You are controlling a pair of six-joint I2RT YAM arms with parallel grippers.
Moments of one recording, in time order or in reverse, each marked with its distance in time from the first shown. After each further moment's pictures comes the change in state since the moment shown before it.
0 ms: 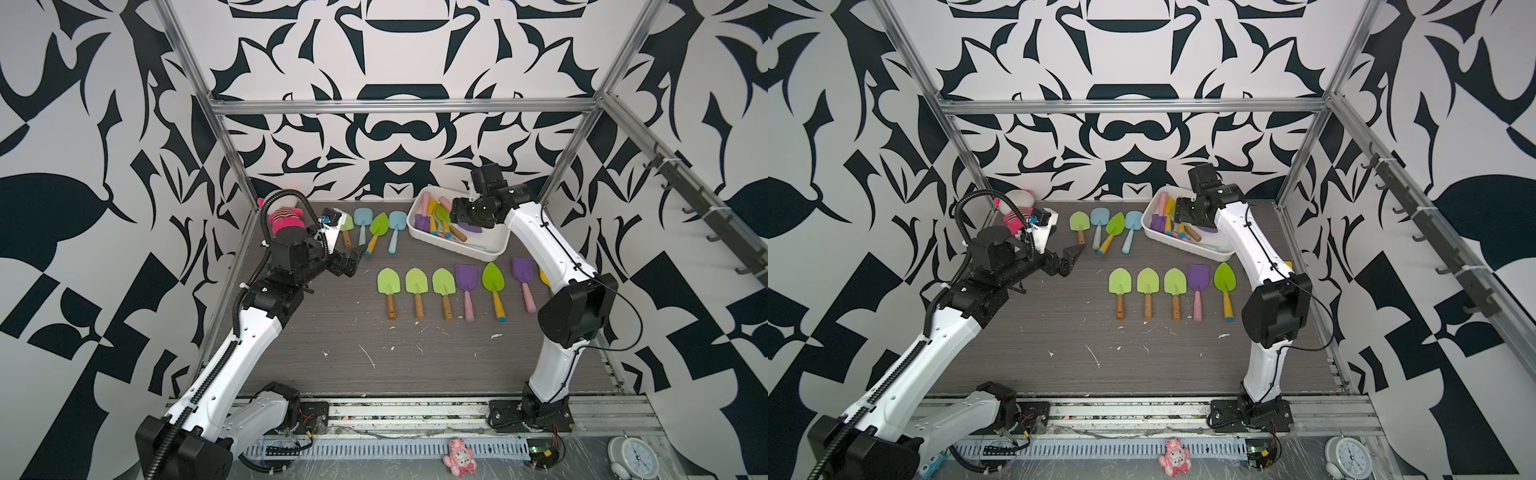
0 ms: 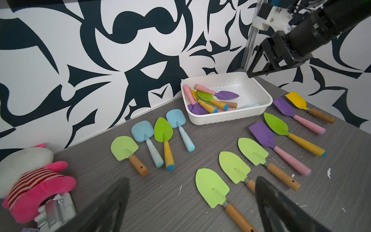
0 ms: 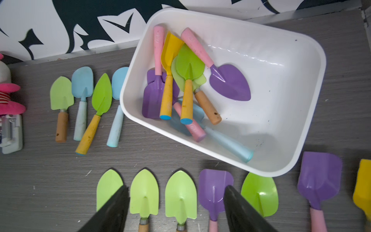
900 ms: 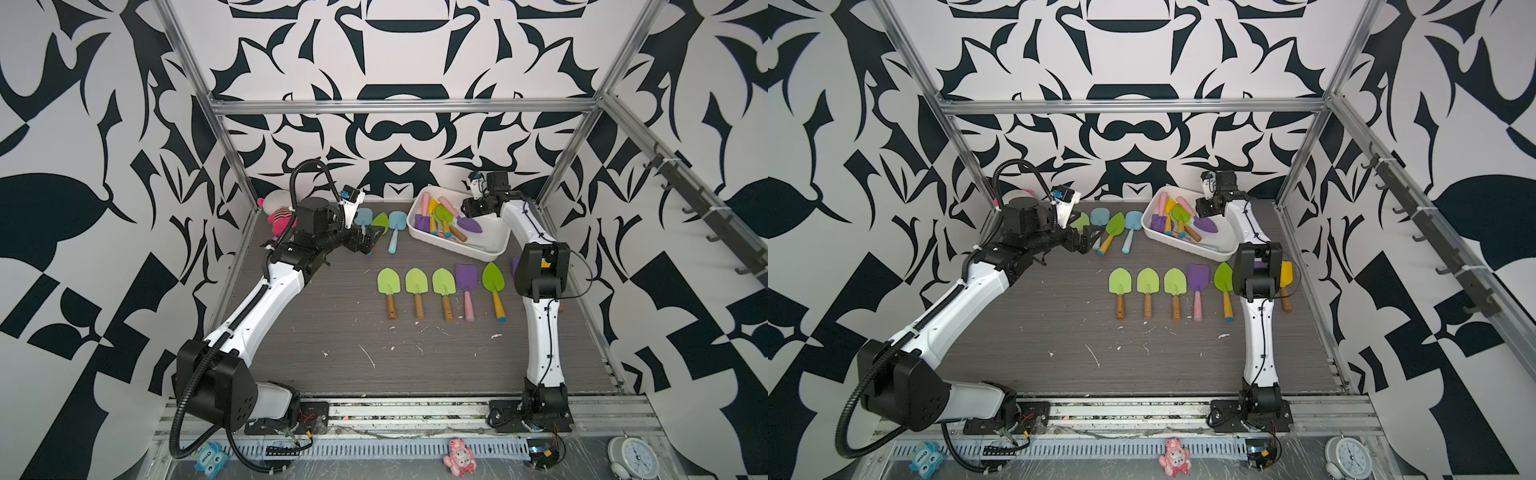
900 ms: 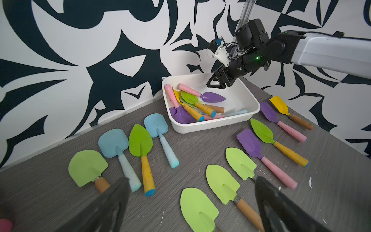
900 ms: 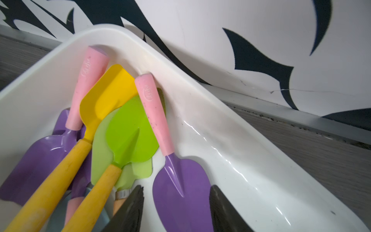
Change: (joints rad) left arm -0.002 0.351 0.230 0.033 0.132 -0.063; right arm -0.226 0.610 0.389 0.335 -0.235 -0.557
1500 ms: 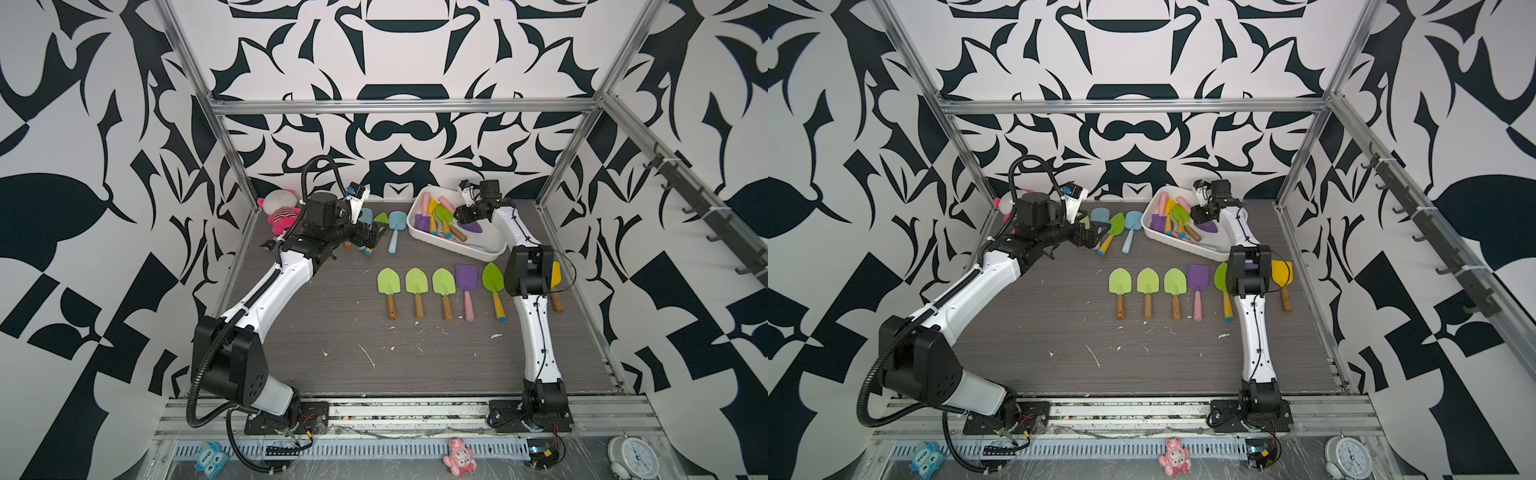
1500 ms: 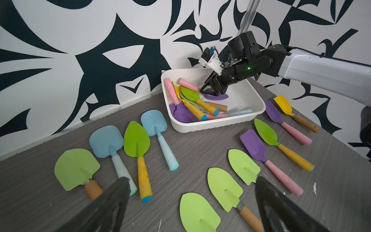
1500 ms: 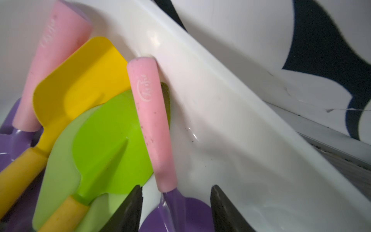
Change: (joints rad) left arm -0.008 0.109 0.057 0.018 0.002 -0.024; right arm -0.002 0.190 0.153 0.012 -0.057 -0.097
